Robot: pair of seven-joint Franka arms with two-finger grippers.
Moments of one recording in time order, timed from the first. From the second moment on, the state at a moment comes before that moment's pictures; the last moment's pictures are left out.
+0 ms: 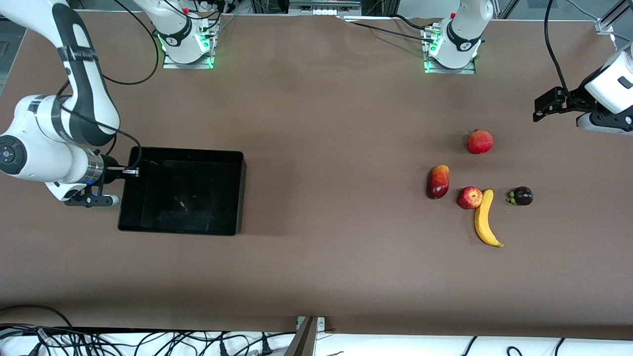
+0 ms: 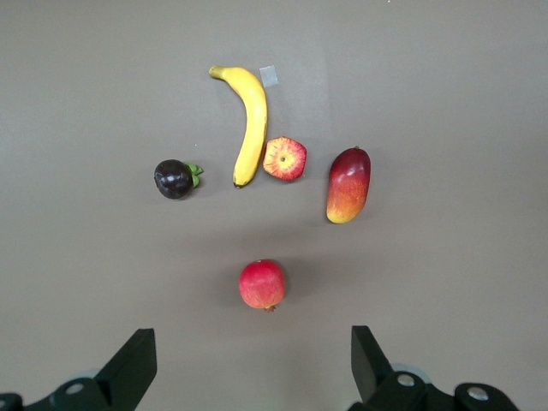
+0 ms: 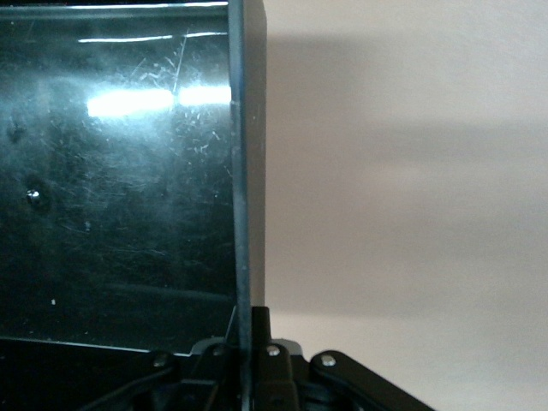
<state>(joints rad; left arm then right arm) 0.22 -0.06 -0.20 -1.72 0.00 1.61 0.13 -0.01 0.37 0.03 -1.74 0.07 1.90 0.04</state>
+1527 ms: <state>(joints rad) 0.22 0.02 -0.19 -1.72 -0.02 1.63 0.14 0.74 0.68 0.05 -1.61 0.18 2.27 0.69</state>
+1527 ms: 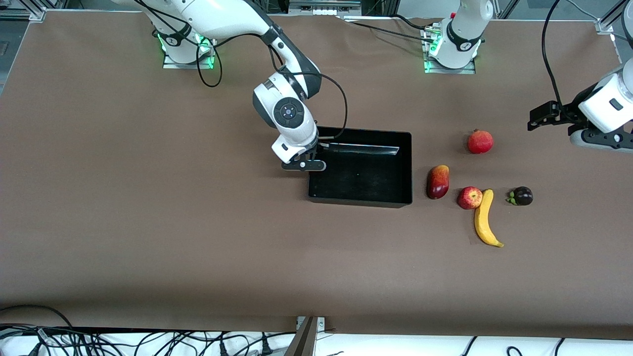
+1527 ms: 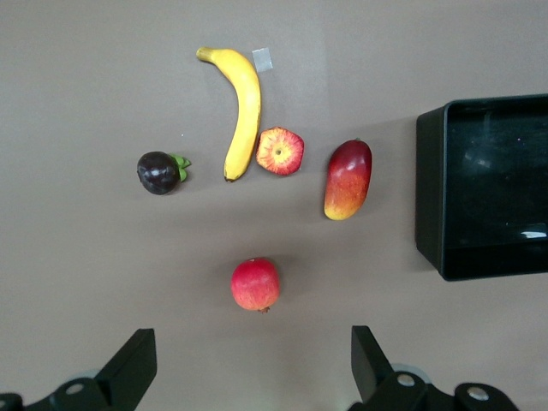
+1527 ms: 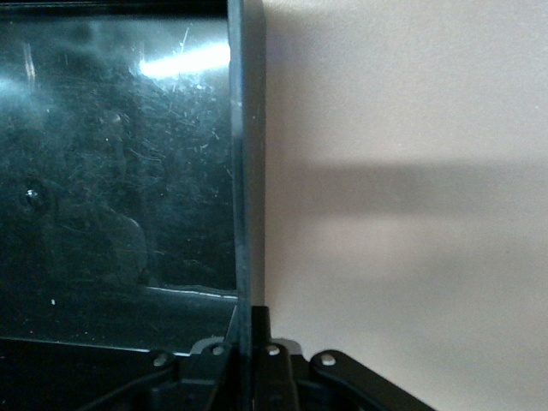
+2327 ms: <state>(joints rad) 0.20 0.27 -0.20 -2.05 -0.02 2.35 0.14 0.73 0.38 -0.24 -1.52 0.16 1.88 0.51</state>
